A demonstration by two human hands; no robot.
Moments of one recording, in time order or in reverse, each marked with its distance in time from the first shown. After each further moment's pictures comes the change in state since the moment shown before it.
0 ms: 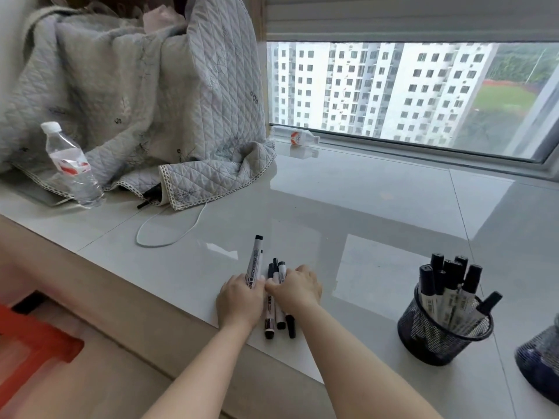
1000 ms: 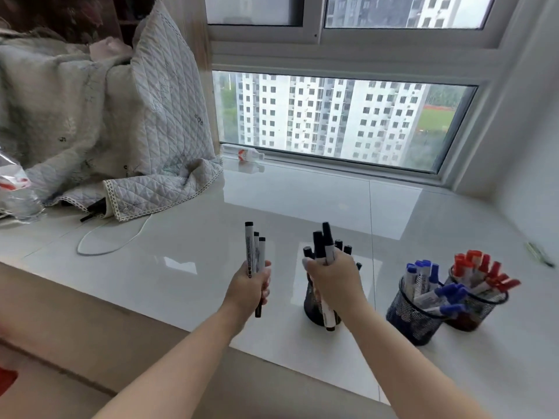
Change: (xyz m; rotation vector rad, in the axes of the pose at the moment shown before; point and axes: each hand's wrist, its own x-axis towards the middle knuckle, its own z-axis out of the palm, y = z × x) left_hand -0.099 0.124 -0.001 -0.938 -0.499 -0.012; right_hand -0.130 0.124 -0.161 0.776 0.333 -0.093
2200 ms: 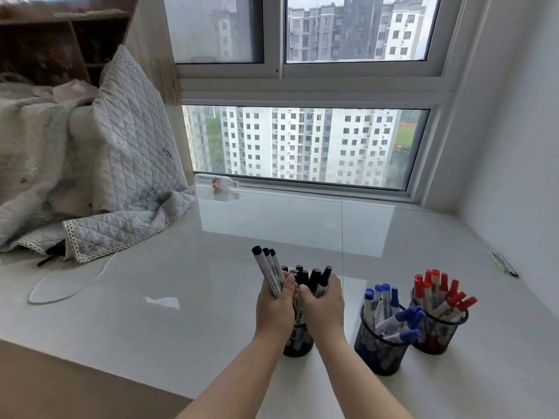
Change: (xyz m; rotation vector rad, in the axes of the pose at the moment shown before) left_hand 0.004 0.015 0.130 -0.095 0.121 0.169; right_hand 0.030 0.051 -0.030 0.187 0.335 -0.017
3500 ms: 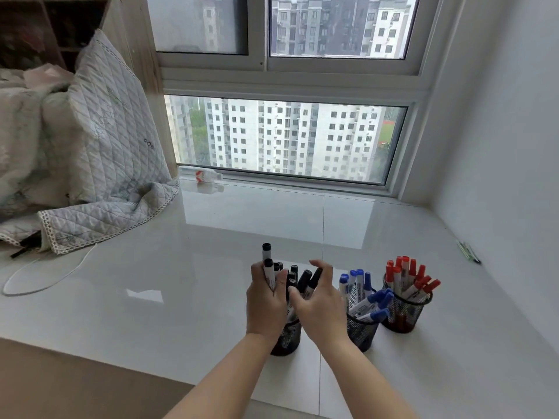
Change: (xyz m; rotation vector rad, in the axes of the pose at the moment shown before) left_hand -0.018 -0.009 0.010 0.313 0.036 0.385; right_hand -0.021 -0.011 -0.049 -0.478 -0.114 -0.239
